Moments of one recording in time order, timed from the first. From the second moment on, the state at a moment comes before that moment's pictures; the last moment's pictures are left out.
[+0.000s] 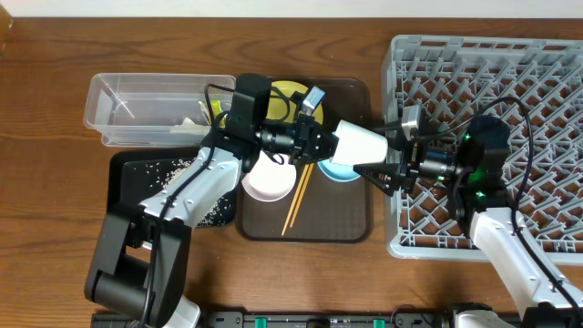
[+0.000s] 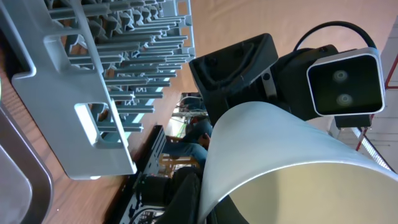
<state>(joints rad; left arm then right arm) -0.37 1.71 1.02 0.18 1.32 -0.99 0.07 1.33 0.64 0.40 -1.25 0.05</state>
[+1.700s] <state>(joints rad) -0.23 1.71 1.02 -0.25 0.98 -0.55 0.04 1.33 0.64 0.18 -1.02 0.06</state>
